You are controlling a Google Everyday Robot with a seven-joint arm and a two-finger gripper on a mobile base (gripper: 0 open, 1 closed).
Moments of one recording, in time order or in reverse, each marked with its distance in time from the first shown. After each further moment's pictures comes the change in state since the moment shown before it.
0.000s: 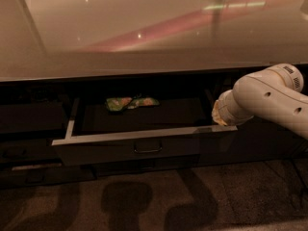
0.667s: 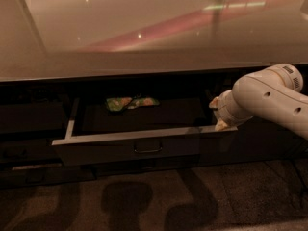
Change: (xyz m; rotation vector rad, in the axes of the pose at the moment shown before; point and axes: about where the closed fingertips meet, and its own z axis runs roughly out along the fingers) arm 0.000 0.000 0.000 0.000 0.000 0.000
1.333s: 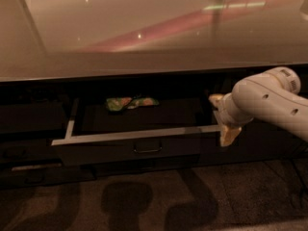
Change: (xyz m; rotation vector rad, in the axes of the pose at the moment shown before) arm -0.001 0.008 0.014 -0.030 -0.004 0.008
